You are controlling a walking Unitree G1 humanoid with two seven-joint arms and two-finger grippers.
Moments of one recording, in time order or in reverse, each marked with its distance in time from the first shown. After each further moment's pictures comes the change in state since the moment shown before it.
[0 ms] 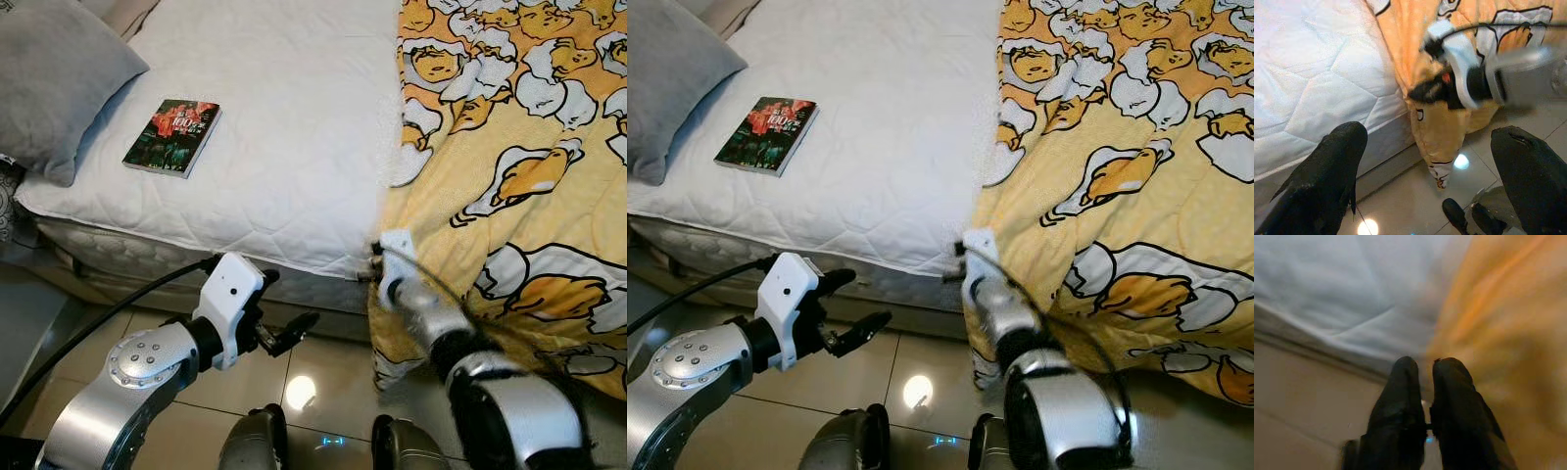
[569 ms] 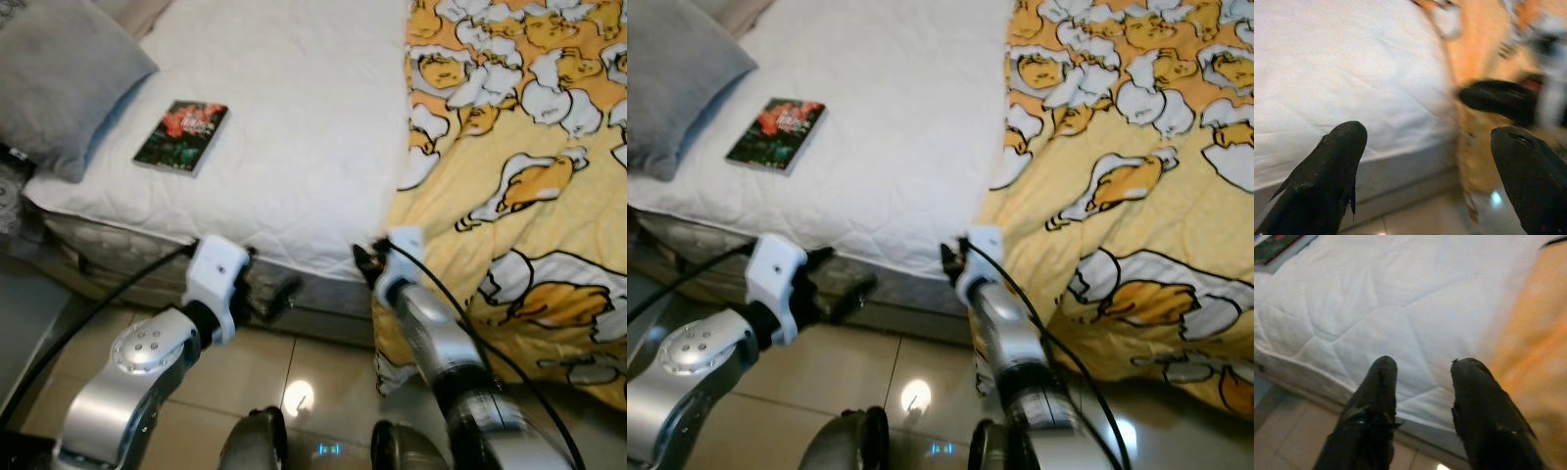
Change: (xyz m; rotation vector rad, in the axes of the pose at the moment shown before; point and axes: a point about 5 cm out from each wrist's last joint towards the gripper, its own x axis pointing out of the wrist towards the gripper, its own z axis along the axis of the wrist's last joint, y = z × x) left arm 0.006 0.023 -0.002 -0.085 -0.091 0.280; right arm -0.029 -0.008 0.014 0.060 -0.318 0.099
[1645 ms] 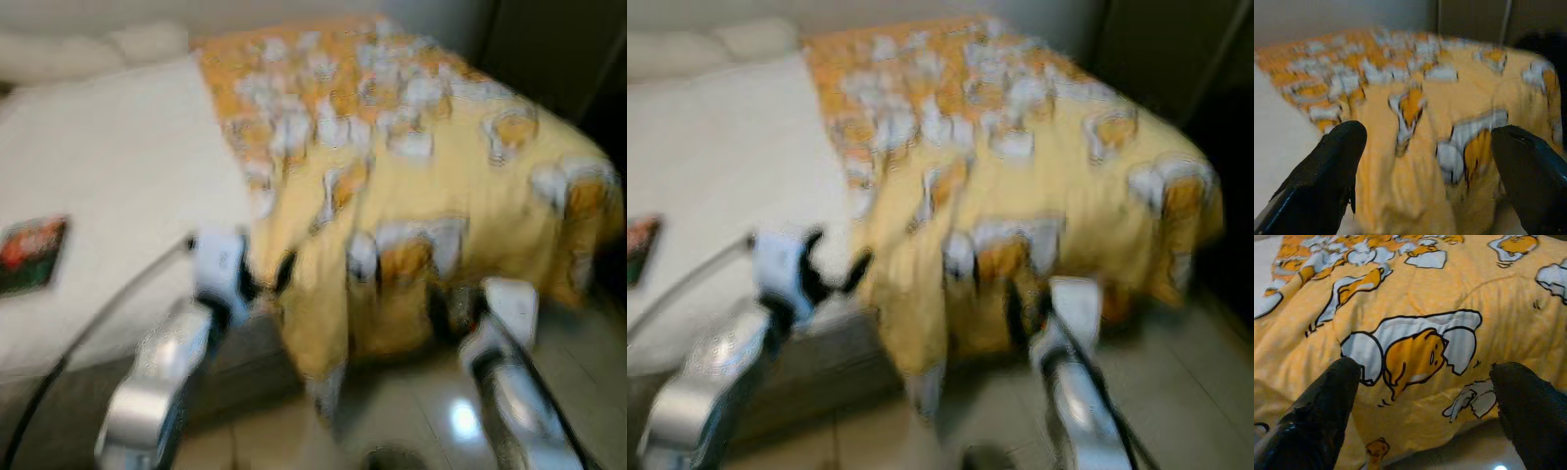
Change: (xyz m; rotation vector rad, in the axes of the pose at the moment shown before) left arm 0.019 -0.007 0.003 -0.005 -0.157 0.084; right arm -0.120 -0.034 0.000 -0.034 -0.013 -0.359
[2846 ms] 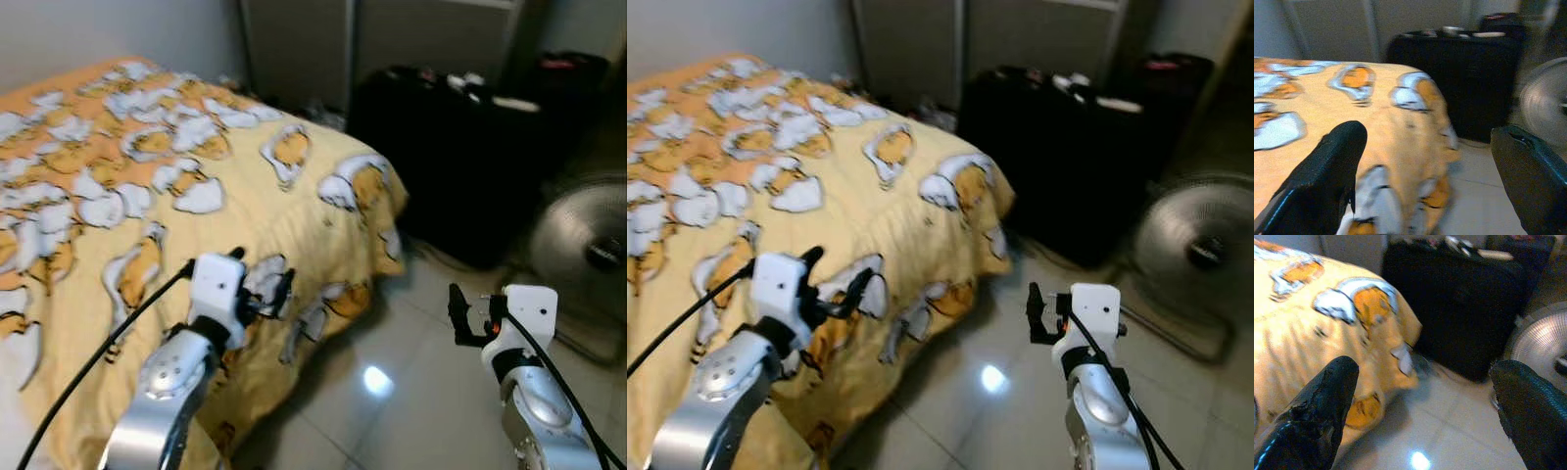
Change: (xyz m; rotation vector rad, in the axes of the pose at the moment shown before) left arm -0.017 0.005 -0.030 0.009 0.045 0.064; right arm 0.004 -0.014 0.005 -0.081 -0.057 -0.030
